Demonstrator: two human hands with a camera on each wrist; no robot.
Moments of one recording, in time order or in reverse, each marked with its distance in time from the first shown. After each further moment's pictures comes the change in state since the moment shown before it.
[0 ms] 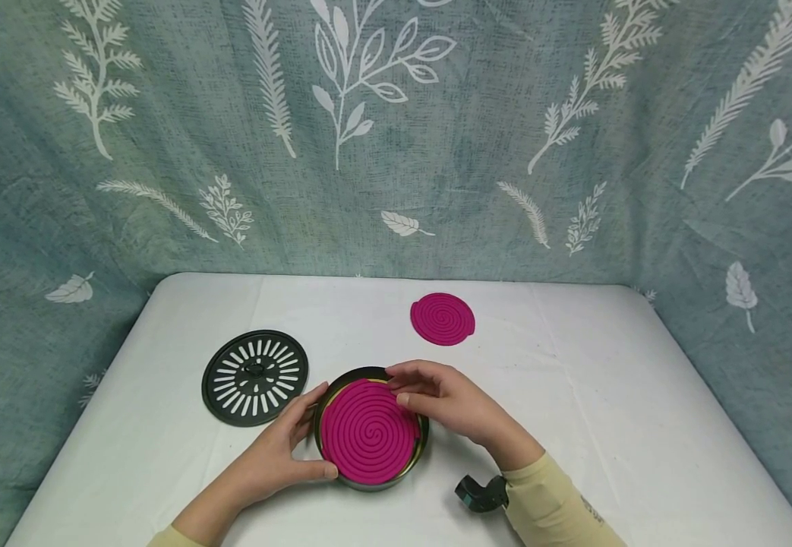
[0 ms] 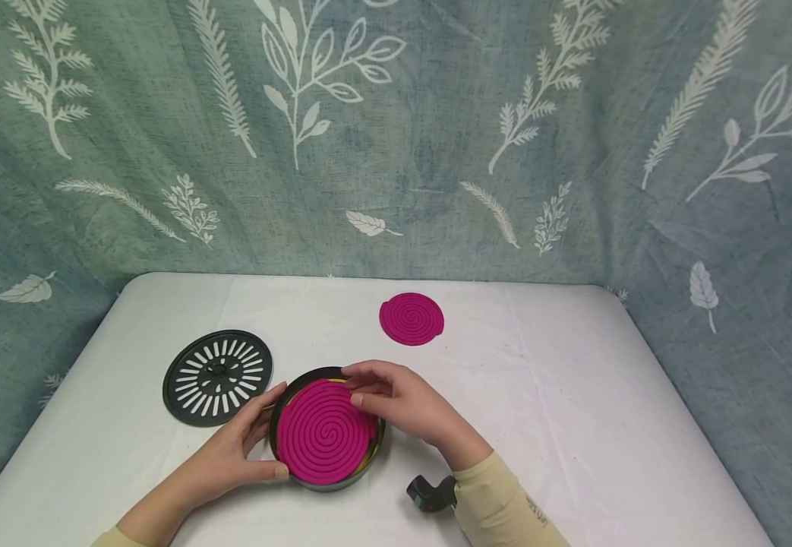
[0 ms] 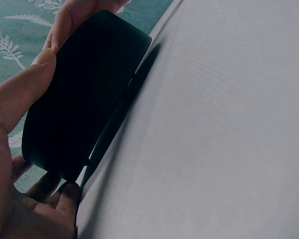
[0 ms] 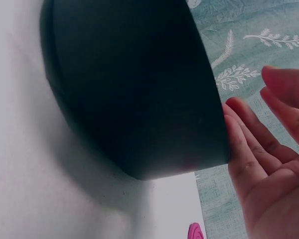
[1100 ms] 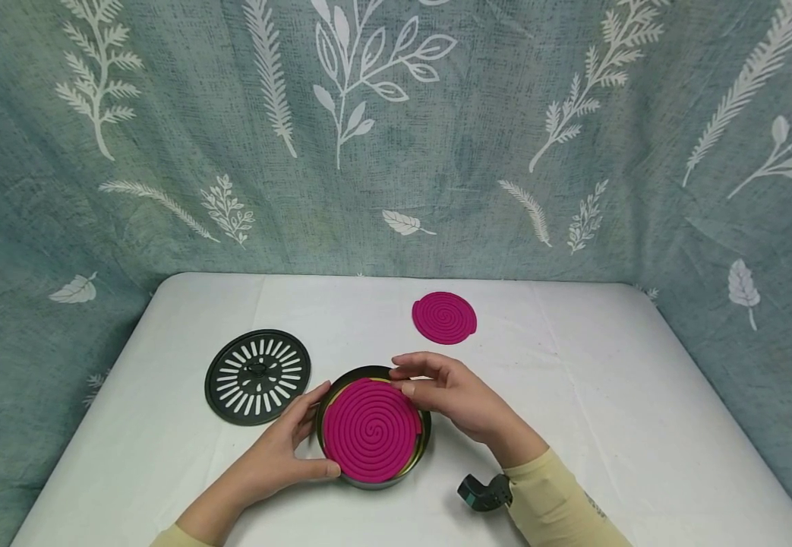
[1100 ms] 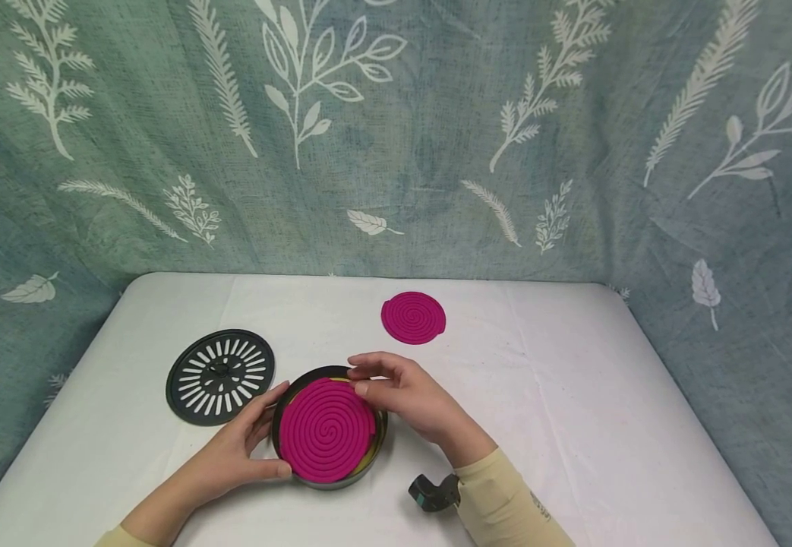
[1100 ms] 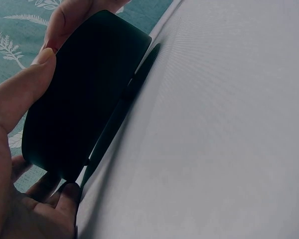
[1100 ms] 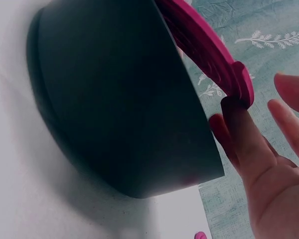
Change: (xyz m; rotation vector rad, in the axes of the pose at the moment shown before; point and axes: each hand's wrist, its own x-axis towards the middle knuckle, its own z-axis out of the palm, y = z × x) left_hand 0.001 0.000 0.000 0.039 0.022 -0.050; right_hand 0.001 0.003 -0.002 0.220 0.034 0.048
